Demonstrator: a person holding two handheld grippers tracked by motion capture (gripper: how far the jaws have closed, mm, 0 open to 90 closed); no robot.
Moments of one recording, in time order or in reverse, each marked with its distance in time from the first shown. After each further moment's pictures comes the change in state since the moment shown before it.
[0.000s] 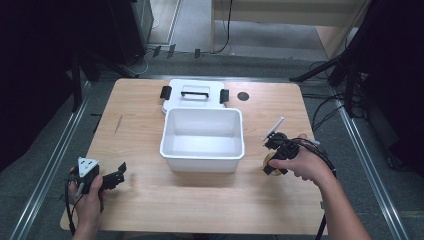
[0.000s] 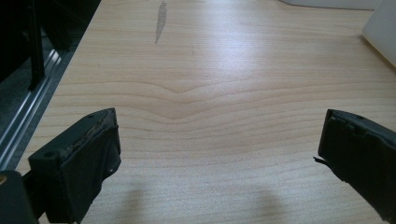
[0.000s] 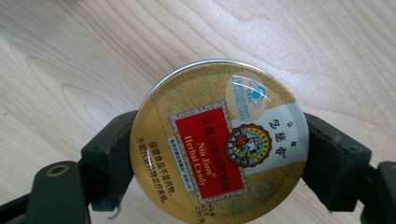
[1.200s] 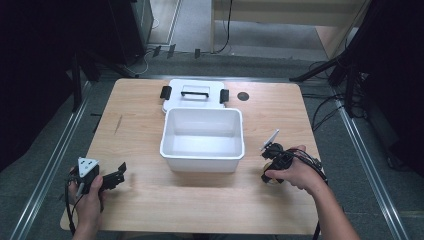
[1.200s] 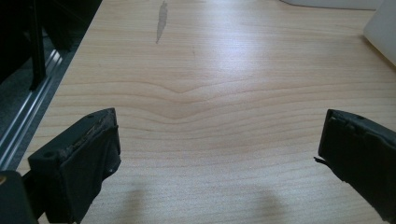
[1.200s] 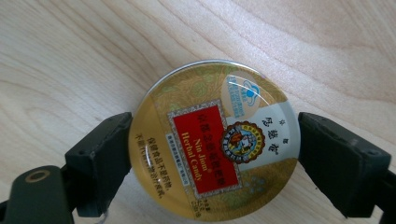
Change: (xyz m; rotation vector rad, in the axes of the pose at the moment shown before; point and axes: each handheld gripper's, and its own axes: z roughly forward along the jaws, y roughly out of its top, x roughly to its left) left arm 0.000 0.000 0.000 -0.001 0.004 -0.001; right arm 0.005 -0.010 0.043 0.034 -0.063 0.024
